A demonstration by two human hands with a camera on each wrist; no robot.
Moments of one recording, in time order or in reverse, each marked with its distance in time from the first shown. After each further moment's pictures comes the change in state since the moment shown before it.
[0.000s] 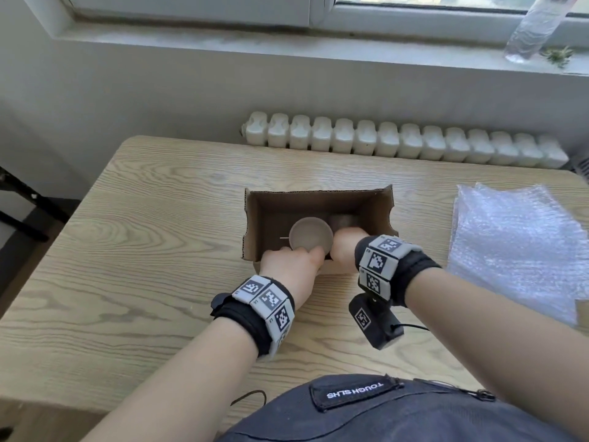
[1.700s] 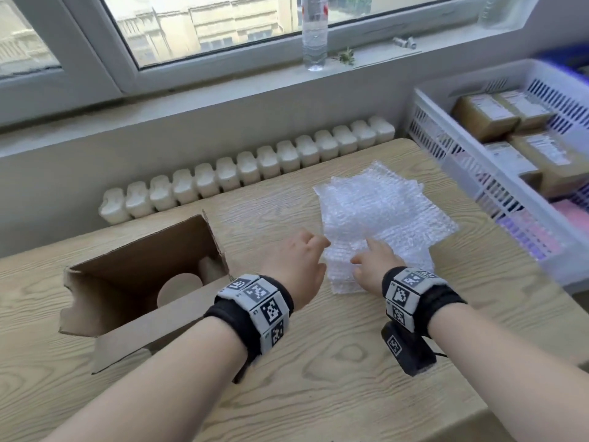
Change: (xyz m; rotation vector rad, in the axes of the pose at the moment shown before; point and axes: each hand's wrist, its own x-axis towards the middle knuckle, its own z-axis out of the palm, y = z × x) left_hand 0.087 0.183 -0.067 -0.197 -0.035 0.360; right_hand -0.038 0.250 0.078 0.436 0.225 0.329
